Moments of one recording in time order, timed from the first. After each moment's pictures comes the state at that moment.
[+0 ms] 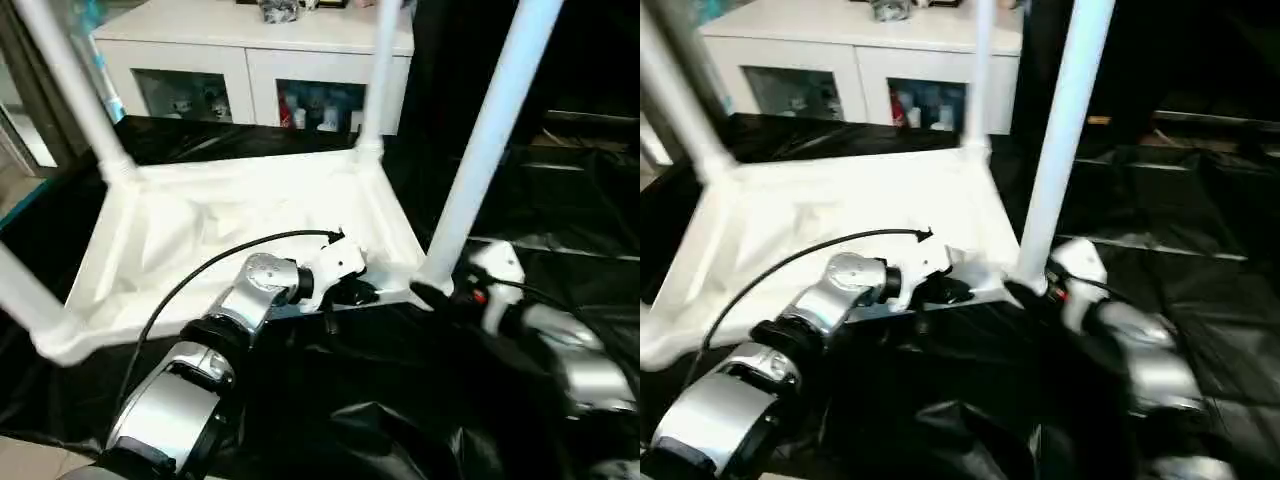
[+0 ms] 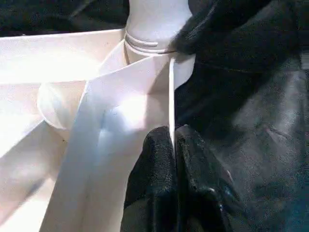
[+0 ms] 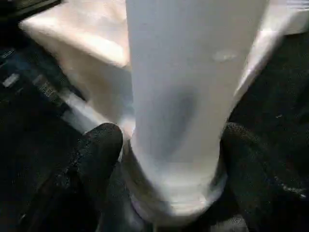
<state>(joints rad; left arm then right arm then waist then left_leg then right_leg) -0.79 0.09 -0.25 1.01 0.14 -0.18 -1.06 -0.25 -0.51 -0.04 0.39 0.22 0.10 0.97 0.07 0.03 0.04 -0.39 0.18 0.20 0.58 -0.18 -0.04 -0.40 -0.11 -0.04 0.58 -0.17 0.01</state>
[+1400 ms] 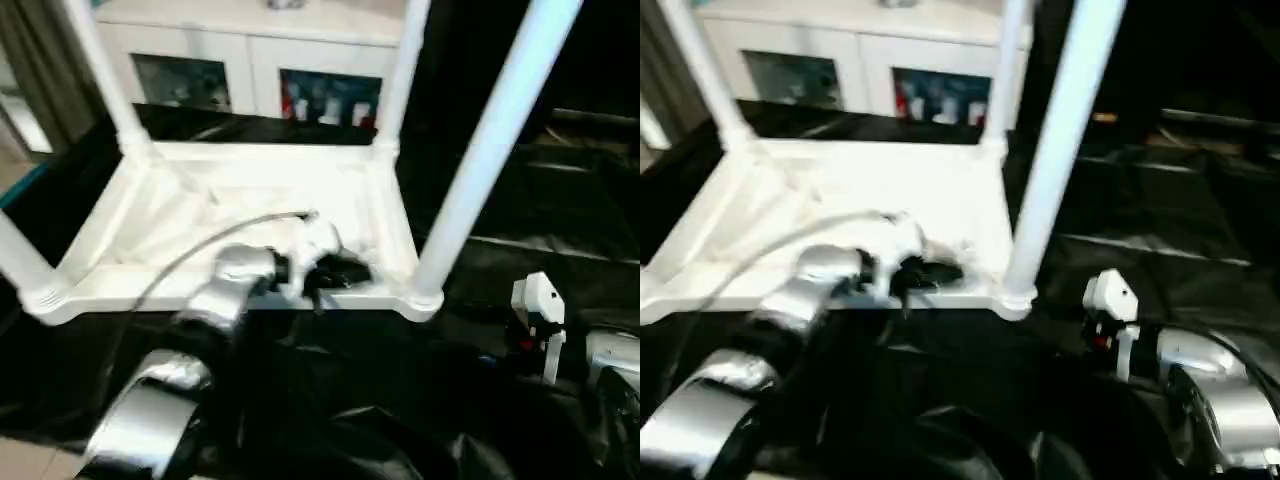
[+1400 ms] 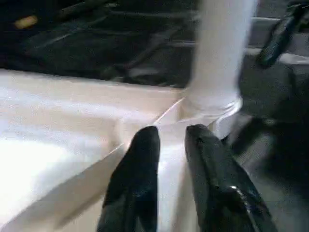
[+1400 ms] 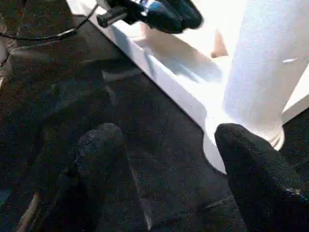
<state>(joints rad) -0.62 0.24 -0.08 0.64 -0.05 -0.04 -1.11 -0.05 -0.62 -0.03 -0.02 0.40 0.30 1.13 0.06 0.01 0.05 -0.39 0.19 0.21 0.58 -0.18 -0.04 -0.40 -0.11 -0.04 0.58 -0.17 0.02</state>
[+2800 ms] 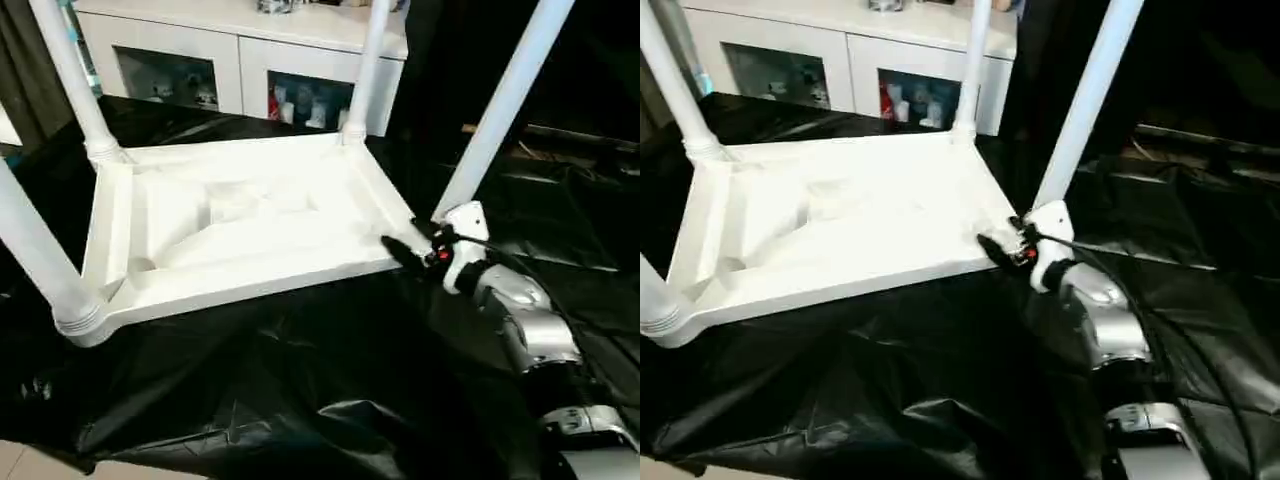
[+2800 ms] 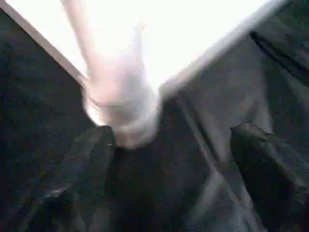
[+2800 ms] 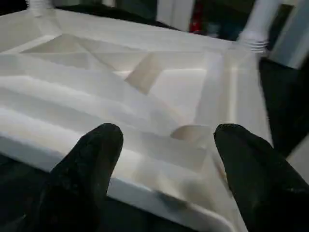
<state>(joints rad) 0.31 0.76 0.69 -0.14 -0.33 0.45 -1.07 -0.48 -0.28 0.01 0.57 0.20 0.04 0.66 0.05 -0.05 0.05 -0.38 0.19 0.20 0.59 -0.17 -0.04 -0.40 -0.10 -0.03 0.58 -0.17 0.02</state>
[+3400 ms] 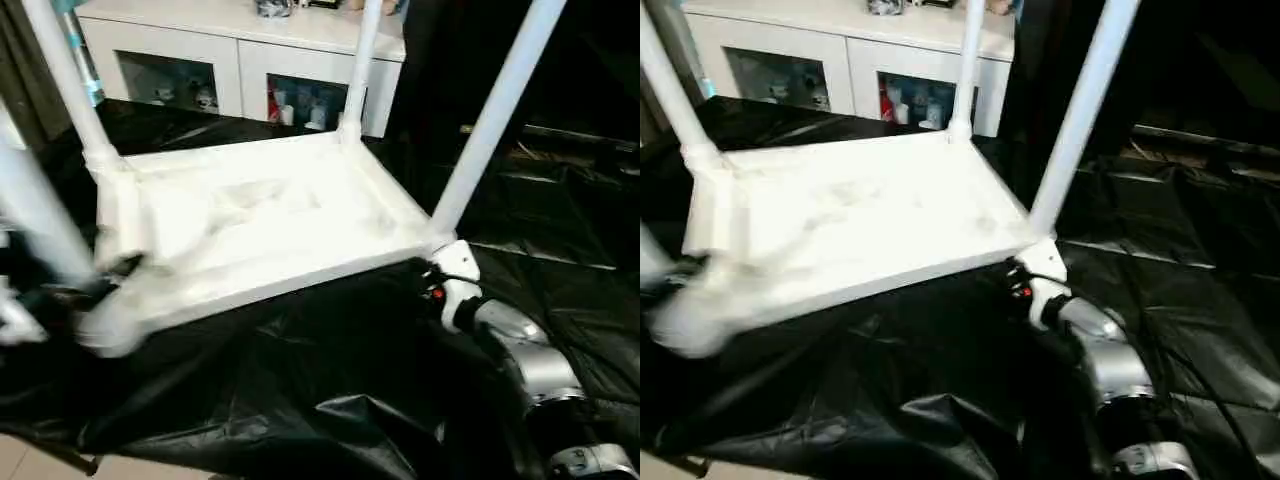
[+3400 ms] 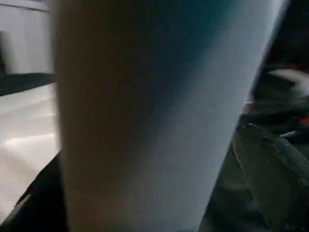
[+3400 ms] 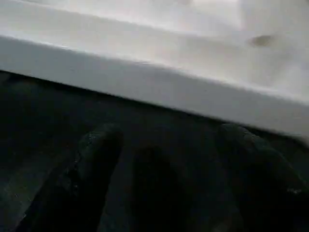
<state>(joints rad) -0.04 0.57 0.47 -0.16 -0.57 0.52 -0.99 -0.37 -0.26 0.09 0.52 0.11 0.12 0.58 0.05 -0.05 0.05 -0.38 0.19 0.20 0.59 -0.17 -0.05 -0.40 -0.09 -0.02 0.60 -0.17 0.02</state>
